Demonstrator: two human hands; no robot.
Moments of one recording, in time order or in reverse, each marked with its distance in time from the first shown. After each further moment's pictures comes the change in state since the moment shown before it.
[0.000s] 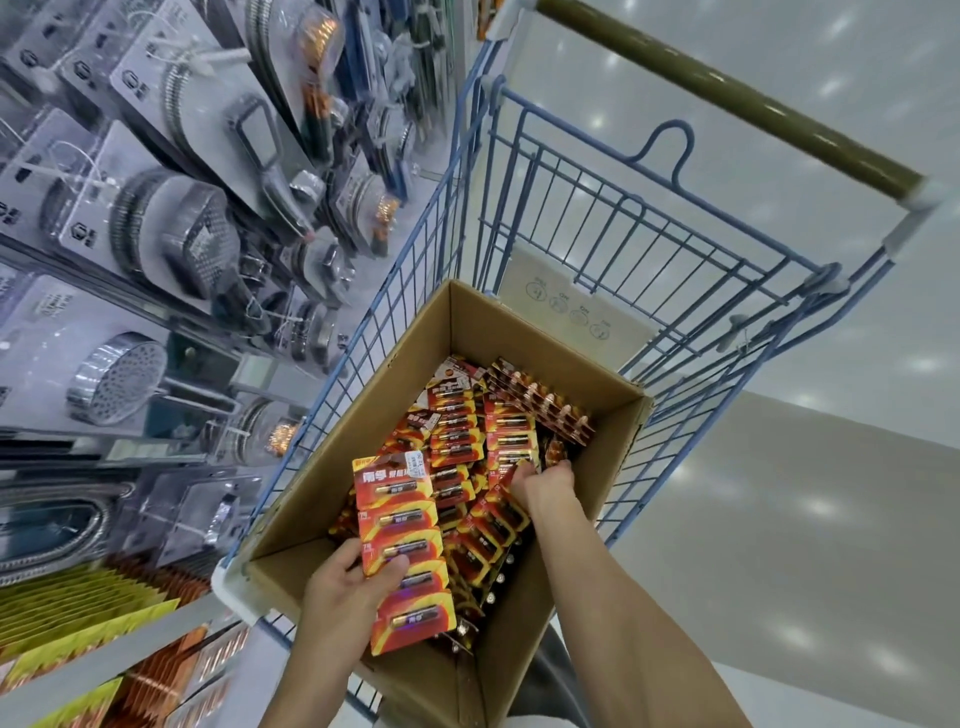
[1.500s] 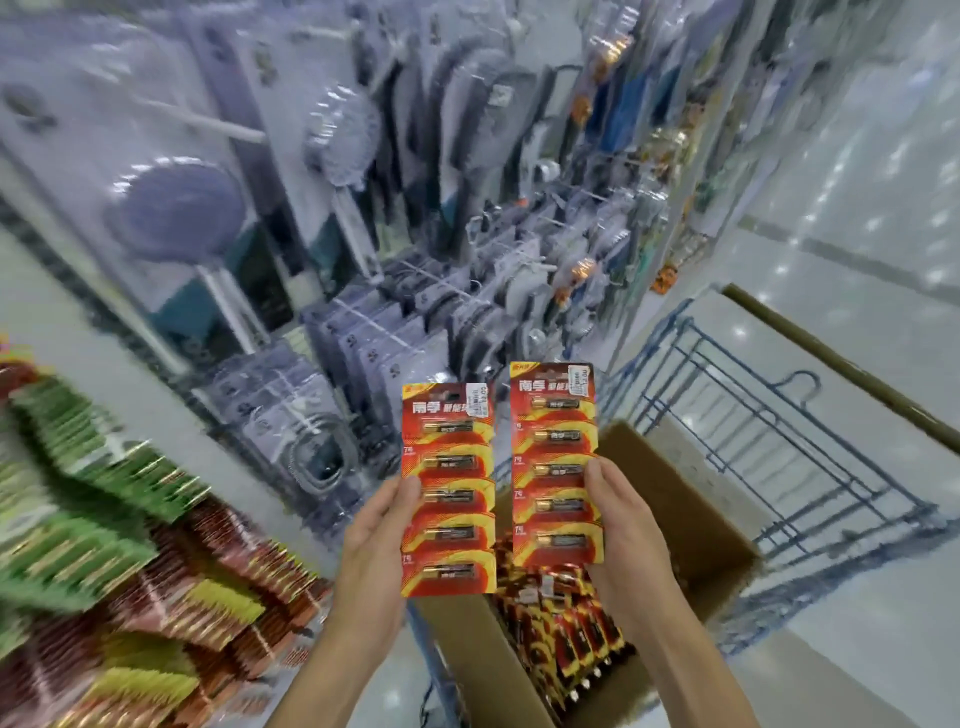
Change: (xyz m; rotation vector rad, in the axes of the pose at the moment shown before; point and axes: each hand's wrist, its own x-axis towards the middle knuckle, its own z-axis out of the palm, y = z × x) left_hand -0.165 0.017 -0.137 -0.666 0.075 0.590; right_hand -0.298 0.010 -0.006 -0.089 -0.850 -0.673
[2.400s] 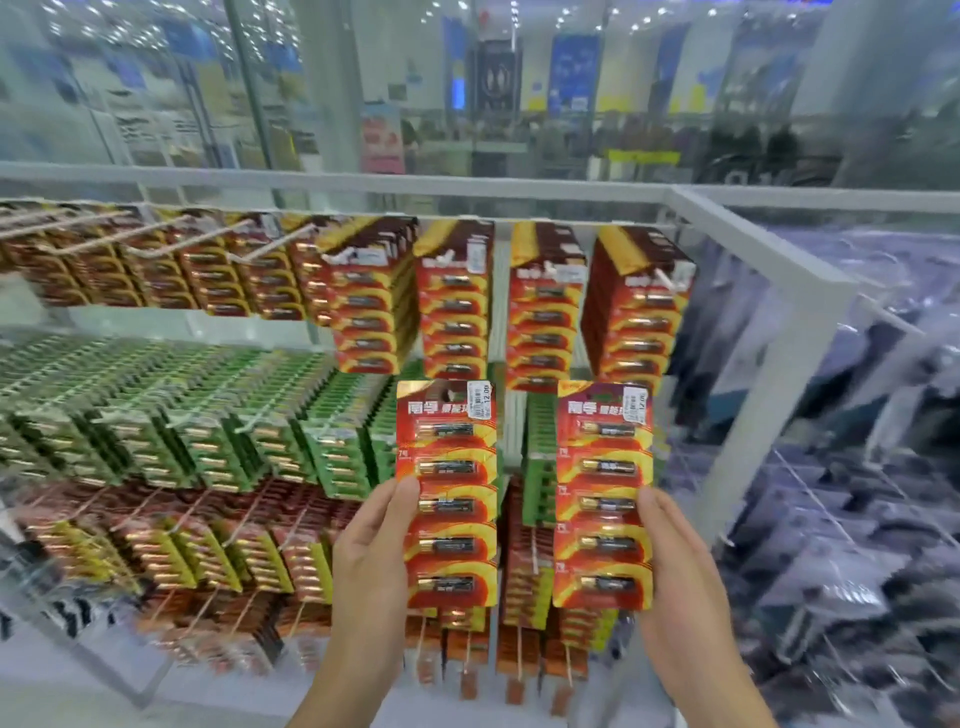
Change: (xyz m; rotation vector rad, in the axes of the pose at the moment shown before) left_hand -0.232 0.080 -0.223 -0.362 0.842 0.575; right_hand -0.124 0.054 0.273 -0.140 -0.760 0.119
